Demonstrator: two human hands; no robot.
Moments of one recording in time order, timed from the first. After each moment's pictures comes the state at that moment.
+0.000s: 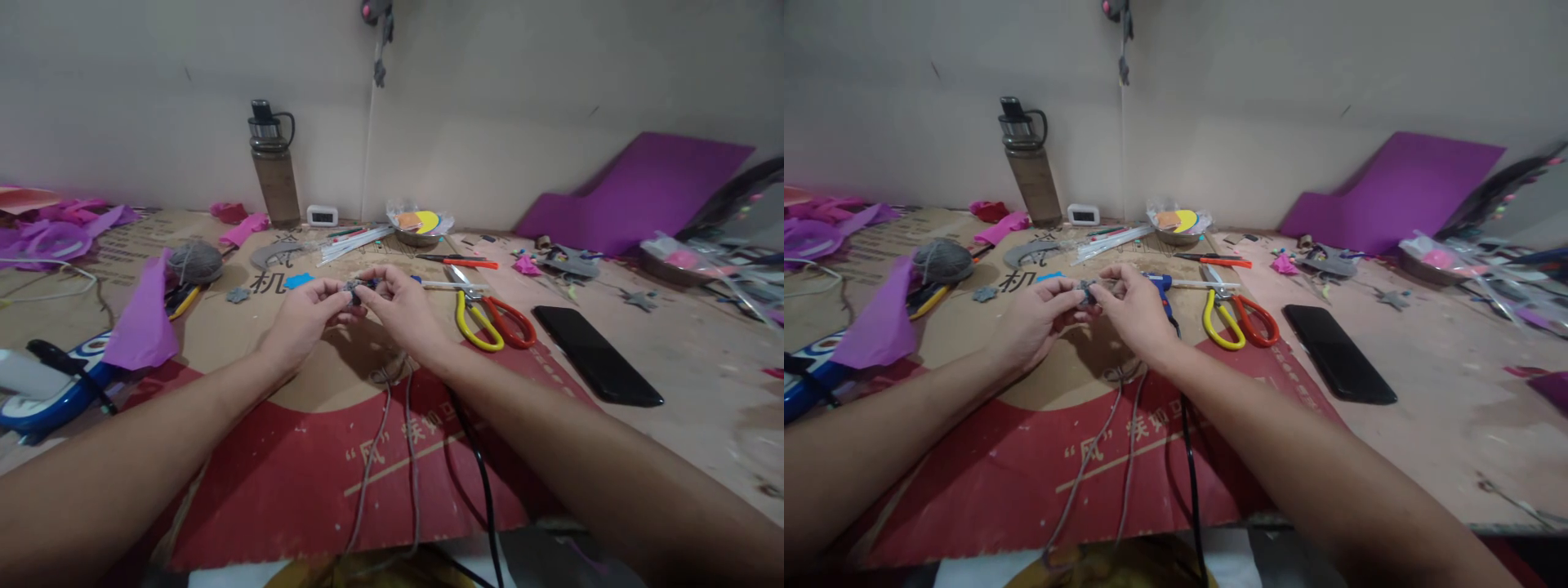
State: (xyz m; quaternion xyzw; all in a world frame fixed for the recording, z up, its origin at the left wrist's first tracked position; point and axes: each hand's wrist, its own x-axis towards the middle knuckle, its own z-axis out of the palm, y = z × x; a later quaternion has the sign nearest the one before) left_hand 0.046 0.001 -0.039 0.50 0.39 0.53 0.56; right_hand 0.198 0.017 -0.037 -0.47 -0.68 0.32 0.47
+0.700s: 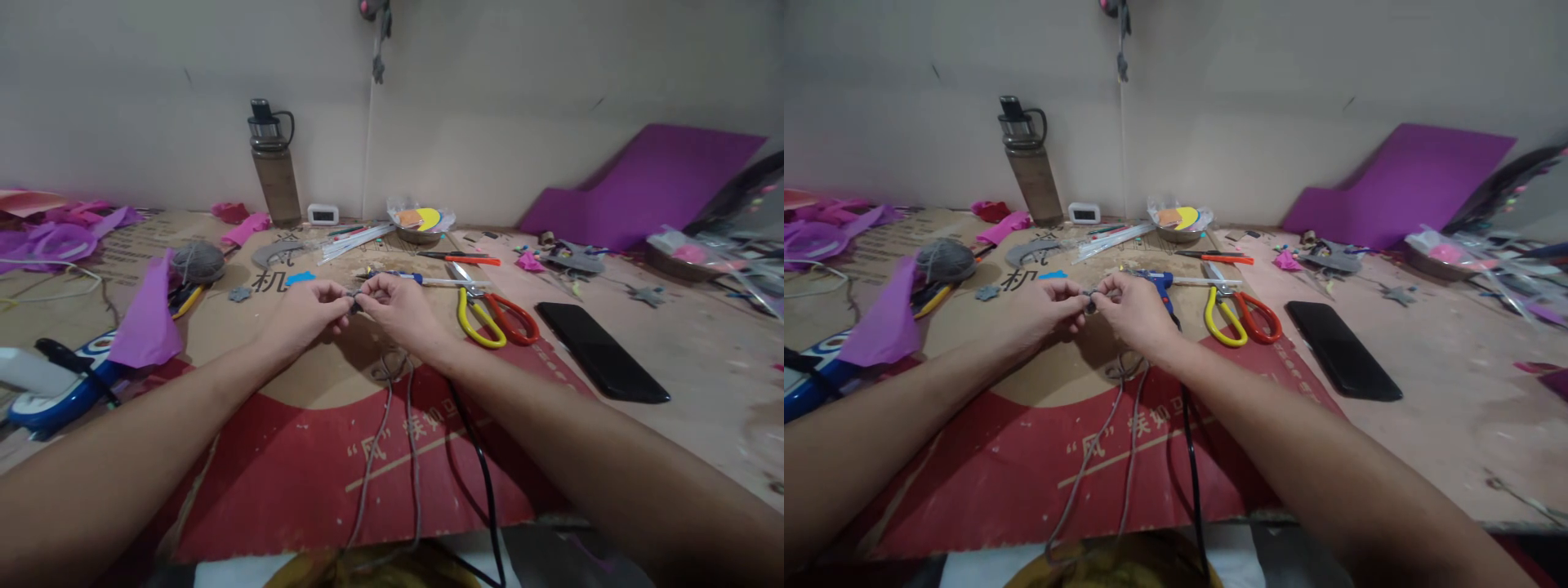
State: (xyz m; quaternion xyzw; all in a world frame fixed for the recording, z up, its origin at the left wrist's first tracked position) left_hand 0.039 0.004 -0.030 0.56 0.53 0.41 0.49; right_hand 0.201 0.017 -0.037 -0.46 -0.71 0.34 0.40
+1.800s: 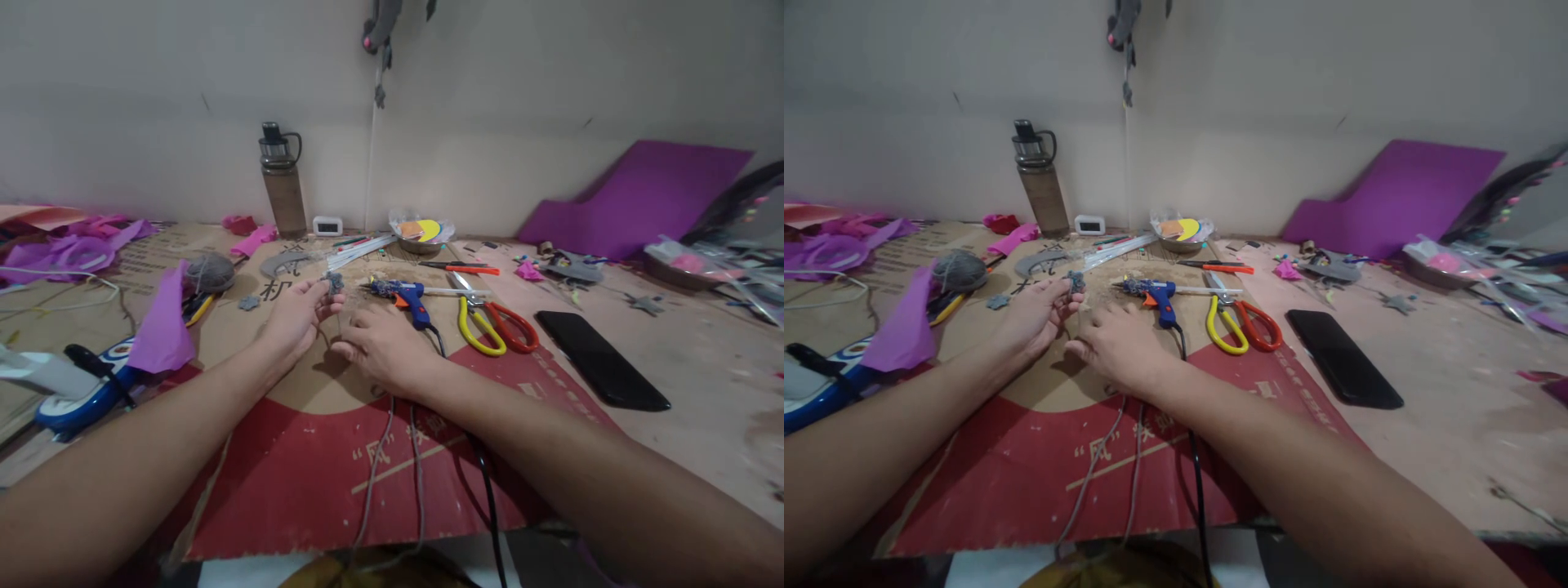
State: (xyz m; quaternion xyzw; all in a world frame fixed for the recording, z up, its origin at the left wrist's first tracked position) left_hand 0.036 0.019 -0.032 0.34 0.42 0.63 0.56; right_hand 0.189 -0.012 -0.034 -0.35 -0.92 -0.03 0.18
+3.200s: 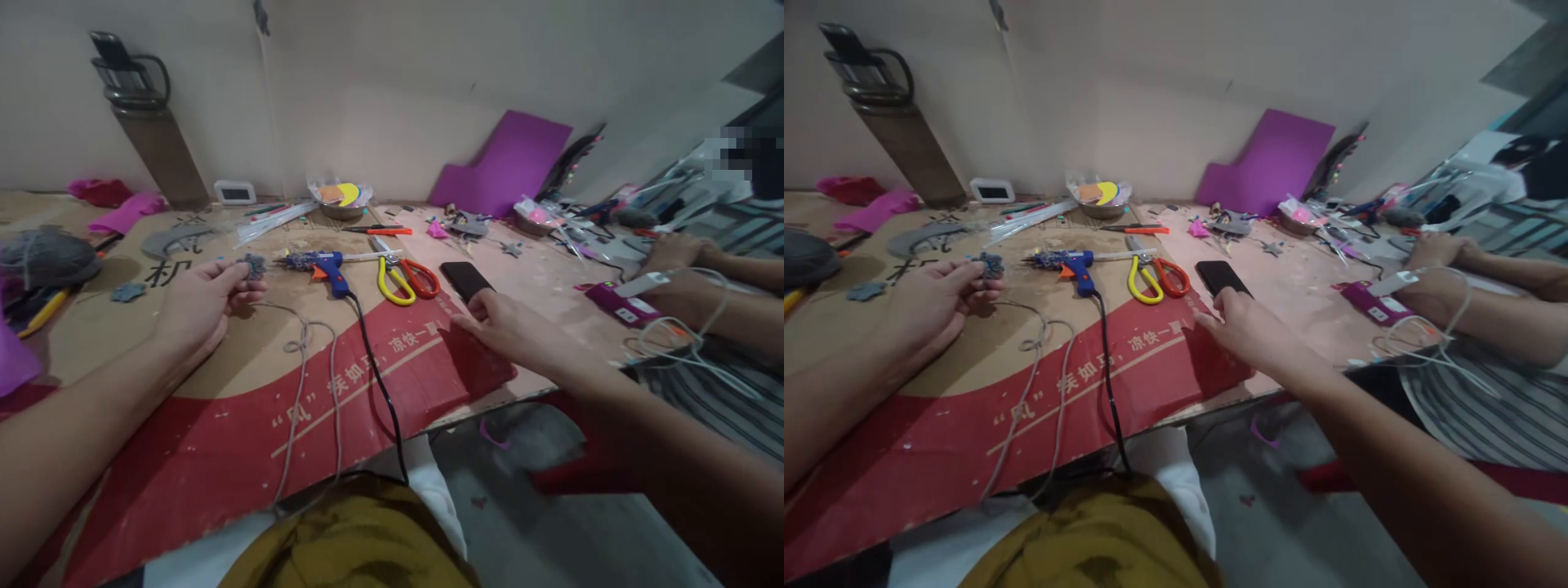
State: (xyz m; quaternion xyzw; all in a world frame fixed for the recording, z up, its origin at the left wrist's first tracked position) left_hand 0.046 0.014 -0.032 0.43 0.51 0.54 0.51; right_hand 0.399 -0.091 -0.010 -0.80 -0.60 0.07 0.04
